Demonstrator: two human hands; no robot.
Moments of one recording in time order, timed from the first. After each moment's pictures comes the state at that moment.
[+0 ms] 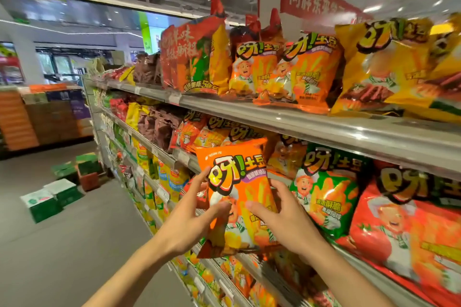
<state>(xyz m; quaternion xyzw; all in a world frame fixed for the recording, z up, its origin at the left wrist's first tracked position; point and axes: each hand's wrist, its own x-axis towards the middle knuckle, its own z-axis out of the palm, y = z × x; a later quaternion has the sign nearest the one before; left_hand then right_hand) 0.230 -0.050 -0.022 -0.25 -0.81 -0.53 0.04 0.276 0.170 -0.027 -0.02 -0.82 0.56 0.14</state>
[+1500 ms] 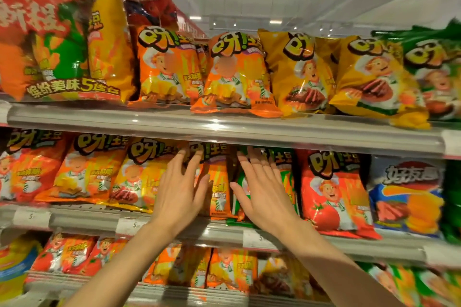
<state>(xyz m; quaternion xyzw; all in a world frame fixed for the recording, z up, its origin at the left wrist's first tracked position) 0.046 0.069 -0.027 -0.53 -0.74 -0.35 0.22 0.219 0.184 -0.011 -0.25 -0.91 -0.07 0.32</state>
